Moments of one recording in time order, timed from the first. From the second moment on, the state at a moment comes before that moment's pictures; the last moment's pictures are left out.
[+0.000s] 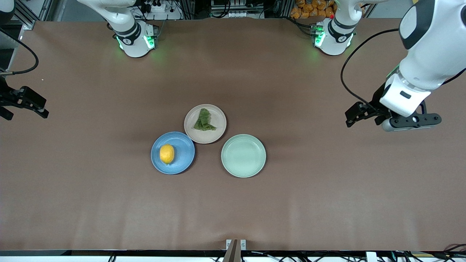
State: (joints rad) left arm -0.05 0.06 -0.18 -1.66 -0.04 1.86 -0.31; right arm -0.08 0.04 0.06 -1.53 -0.01 1.75 -0.09
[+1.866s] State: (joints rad) left arm -0.06 0.02 -0.14 -1.51 0.03 1.52 -0.20; right arm -0.09 0.04 0.05 -1.51 -0.05 1.63 -0.09
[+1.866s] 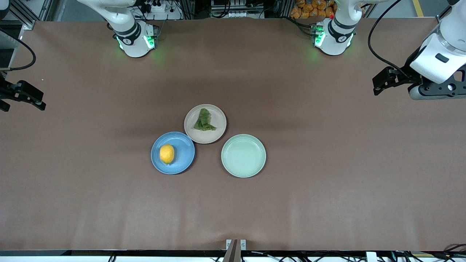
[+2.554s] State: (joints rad) left arm -0.05 0.02 -0.14 -1.51 0.03 1.52 -0.19; right arm -0.10 0.04 0.05 -1.51 -0.05 1.63 0.02
